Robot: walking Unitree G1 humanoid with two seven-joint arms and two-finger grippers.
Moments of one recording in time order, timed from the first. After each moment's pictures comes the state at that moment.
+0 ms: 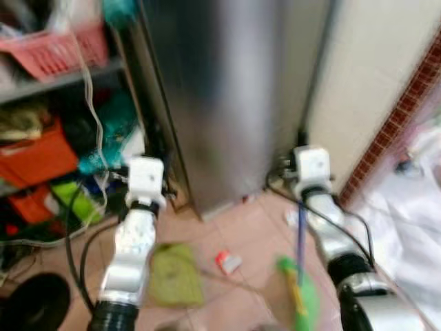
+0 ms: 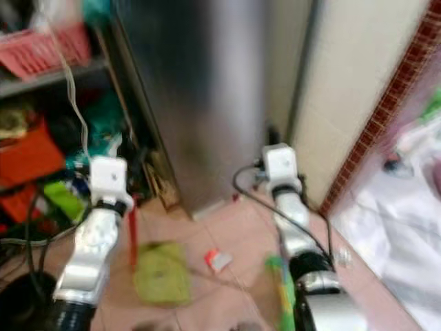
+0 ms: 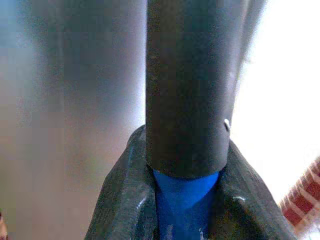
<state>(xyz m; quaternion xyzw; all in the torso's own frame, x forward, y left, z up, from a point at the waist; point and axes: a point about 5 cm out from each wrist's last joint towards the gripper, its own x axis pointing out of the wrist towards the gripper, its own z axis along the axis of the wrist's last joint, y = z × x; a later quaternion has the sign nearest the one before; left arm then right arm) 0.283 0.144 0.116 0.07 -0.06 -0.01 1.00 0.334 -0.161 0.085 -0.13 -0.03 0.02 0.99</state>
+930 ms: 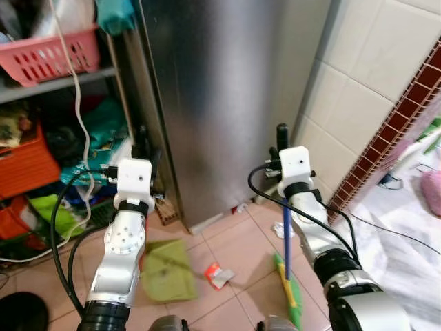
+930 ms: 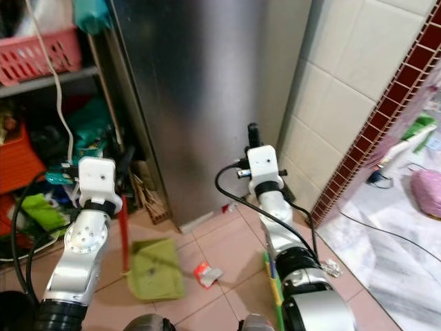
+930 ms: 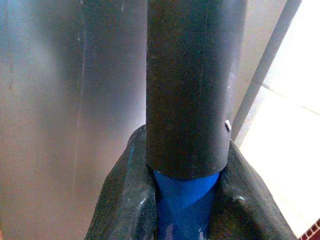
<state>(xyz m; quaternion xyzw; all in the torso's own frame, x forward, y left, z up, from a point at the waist) 0.278 0.155 0.107 0.10 -0.04 0.01 0.99 0.335 -0.142 0.086 -0.13 -0.03 0.05 0.99</state>
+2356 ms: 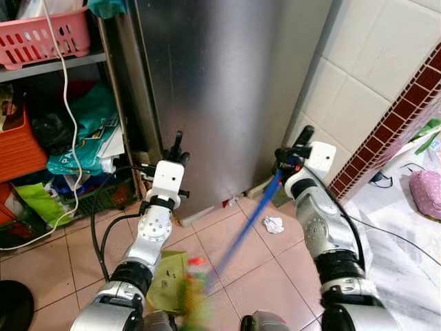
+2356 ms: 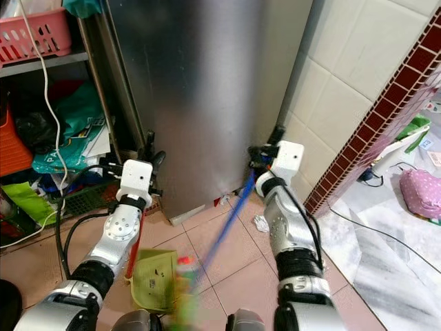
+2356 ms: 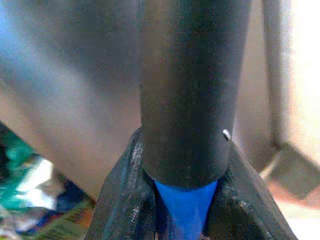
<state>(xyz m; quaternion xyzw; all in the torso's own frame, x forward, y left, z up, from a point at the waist) 0.314 0.110 0.065 0.12 -0.04 -0.06 0.99 0.336 -0.144 0.096 0.21 0.07 0.05 0.97</state>
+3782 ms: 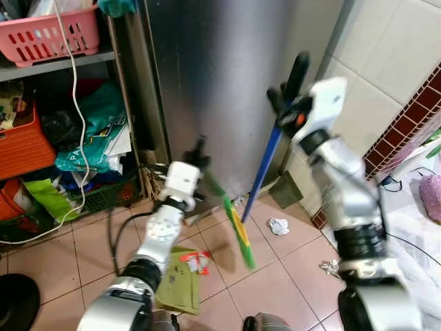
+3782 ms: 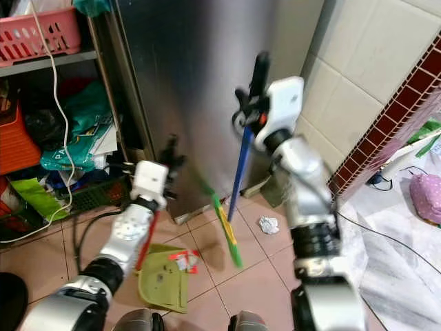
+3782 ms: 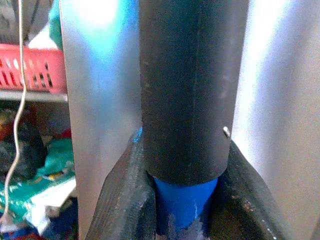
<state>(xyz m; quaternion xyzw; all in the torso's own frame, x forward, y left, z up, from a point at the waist) 0.313 0.080 0.064 0.09 -0.04 -0.17 0.98 0.347 -0.129 0.191 0.00 -0.11 0.21 0.97</state>
